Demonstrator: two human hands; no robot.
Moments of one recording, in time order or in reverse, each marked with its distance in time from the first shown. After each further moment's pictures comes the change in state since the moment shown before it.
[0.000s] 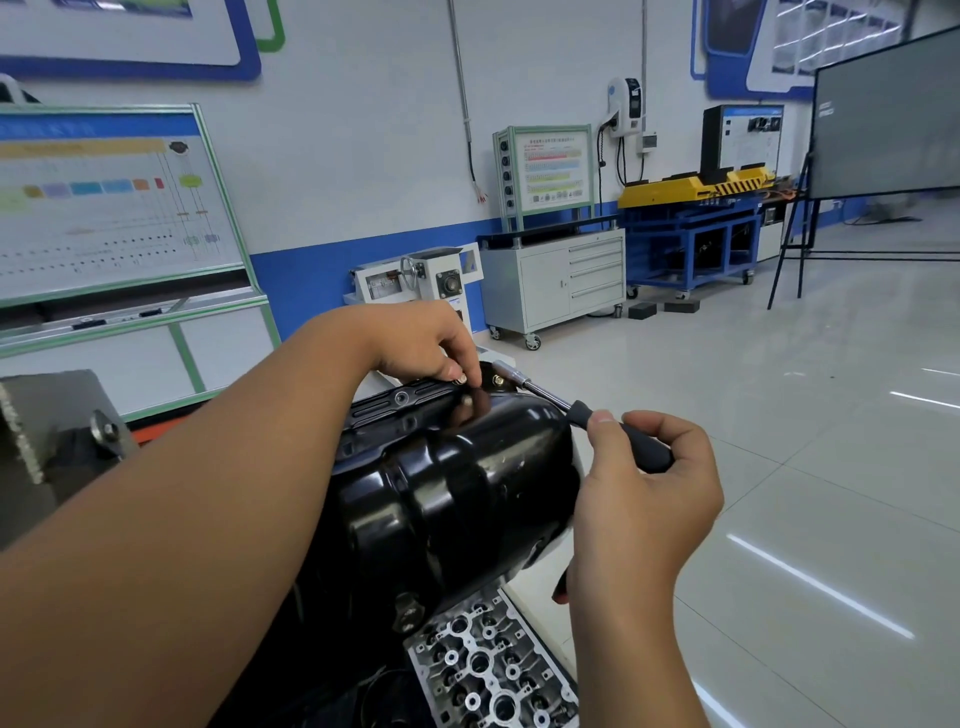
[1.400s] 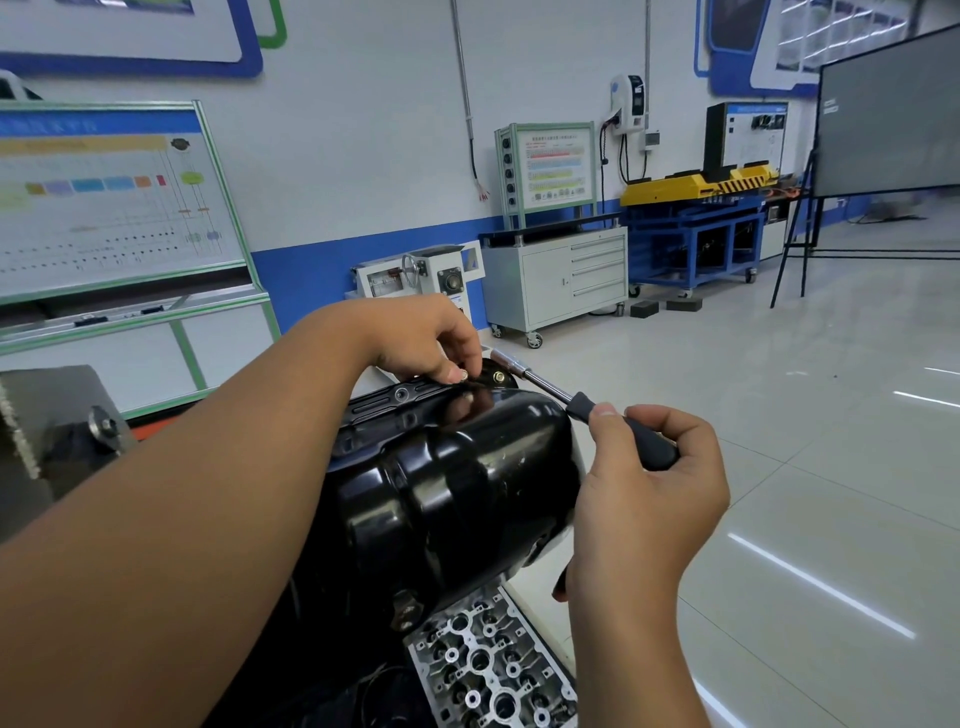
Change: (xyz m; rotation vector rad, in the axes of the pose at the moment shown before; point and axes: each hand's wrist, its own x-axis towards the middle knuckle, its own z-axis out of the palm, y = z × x) left_hand -0.005 0.004 -0.002 -0.033 -0.009 -0.037; right_hand -0.003 -0.006 0.000 0.043 -0.012 -0.046
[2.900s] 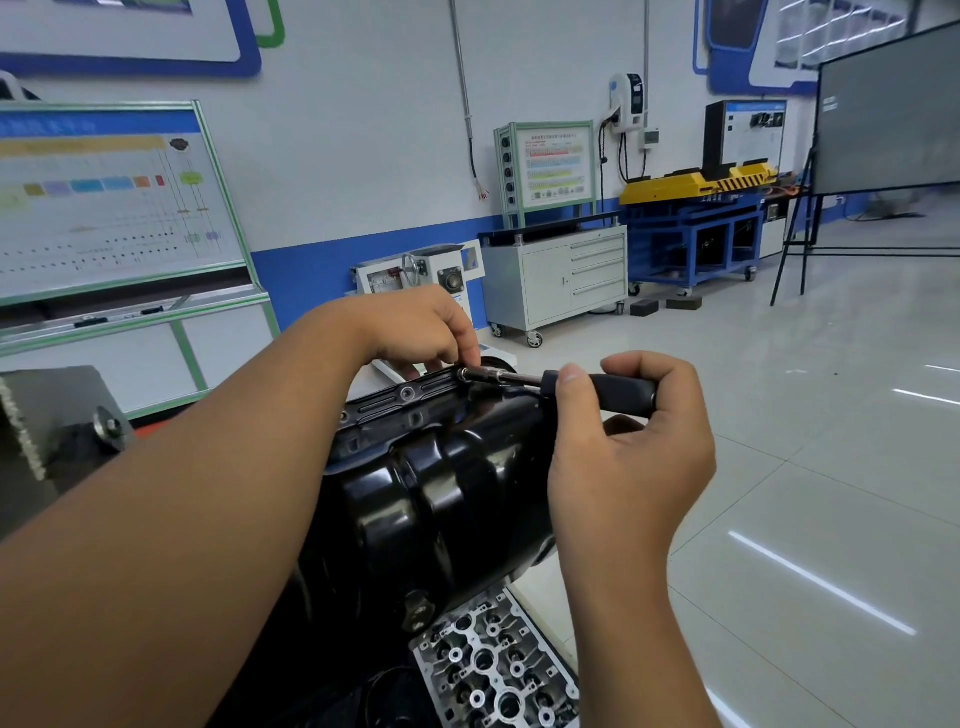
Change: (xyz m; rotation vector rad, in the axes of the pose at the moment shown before) left_hand -0.004 0.003 0.001 -0.223 0.069 -0.164; right_hand -0.008 -0.023 0.019 -0.124 -0.145 -0.311
